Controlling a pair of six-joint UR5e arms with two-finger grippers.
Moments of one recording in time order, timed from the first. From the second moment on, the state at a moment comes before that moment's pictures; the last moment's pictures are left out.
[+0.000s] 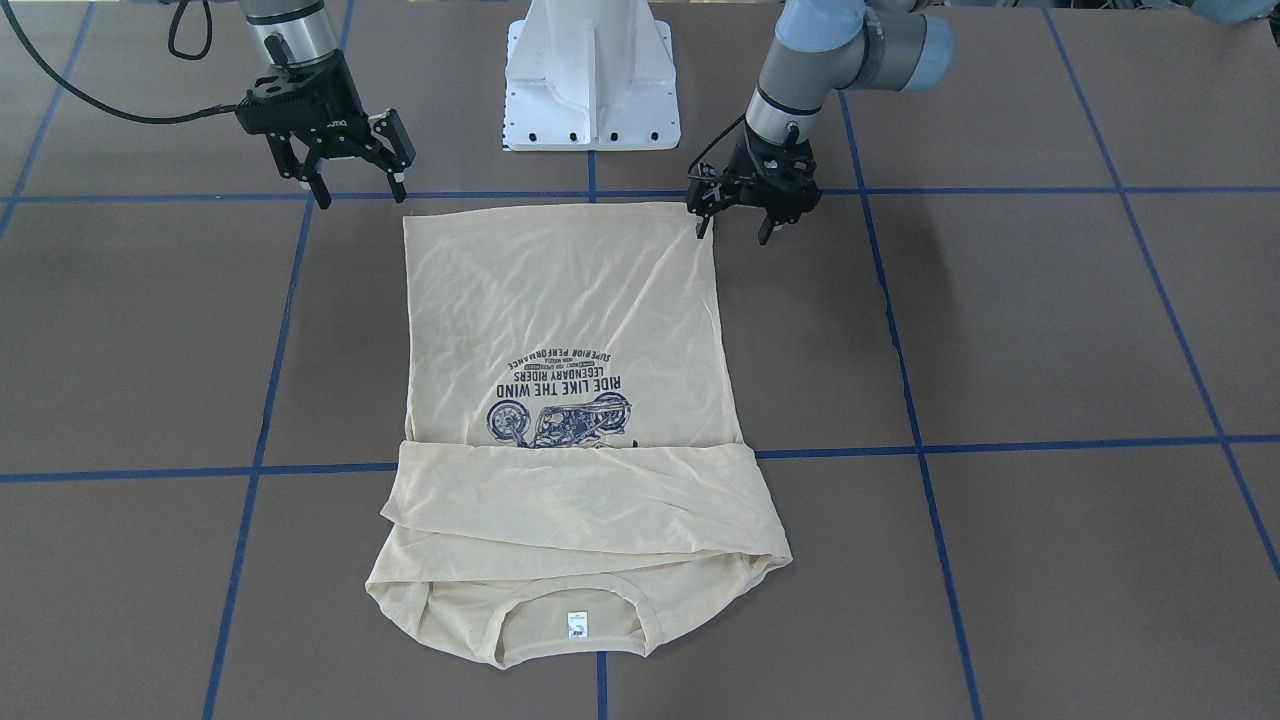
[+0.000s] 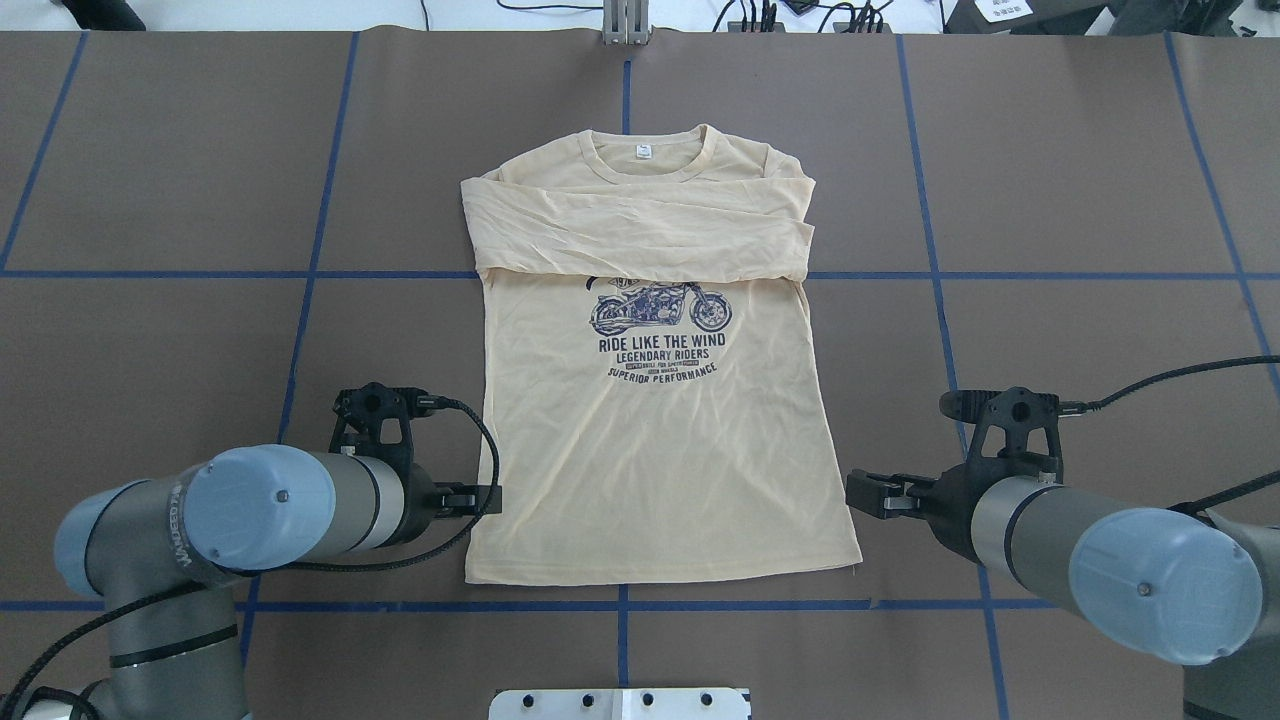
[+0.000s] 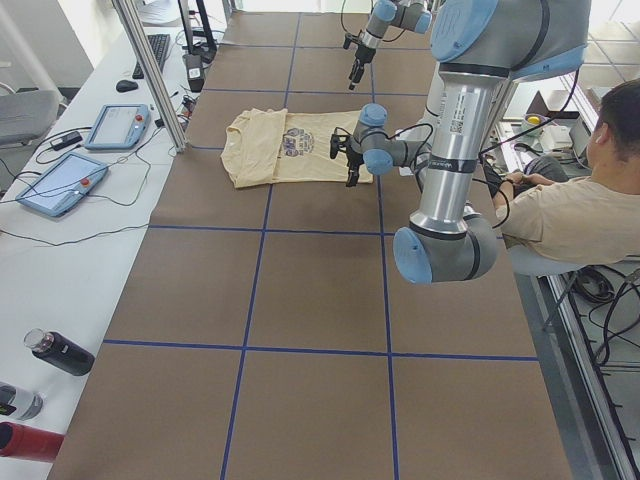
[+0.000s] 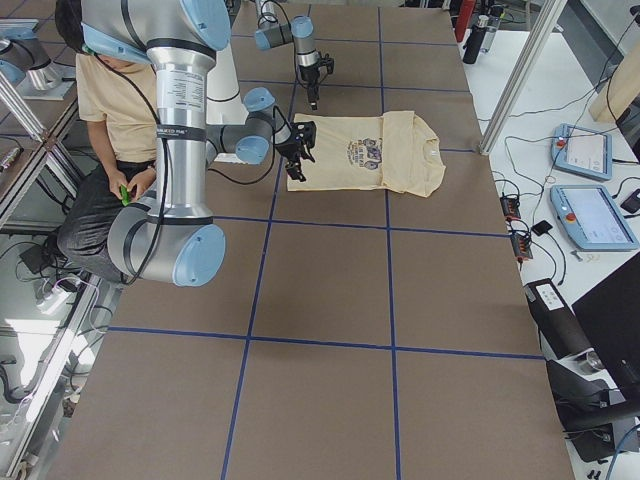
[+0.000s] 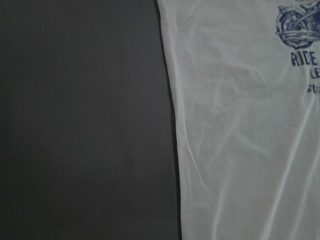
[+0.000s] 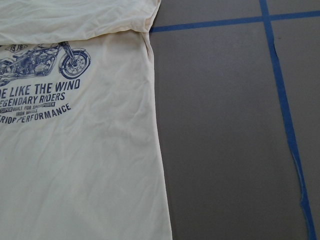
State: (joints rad) left arm -0.30 -1.83 -1.94 -1.92 -1.64 -1.39; right arm 0.25 -1.62 2.25 -1.26 1.39 1.43
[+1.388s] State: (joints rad) left arm -0.21 -1.83 -1.93 -1.92 -1.64 -1.48; right arm 0.25 -1.62 2.25 -1.26 1.39 1.43
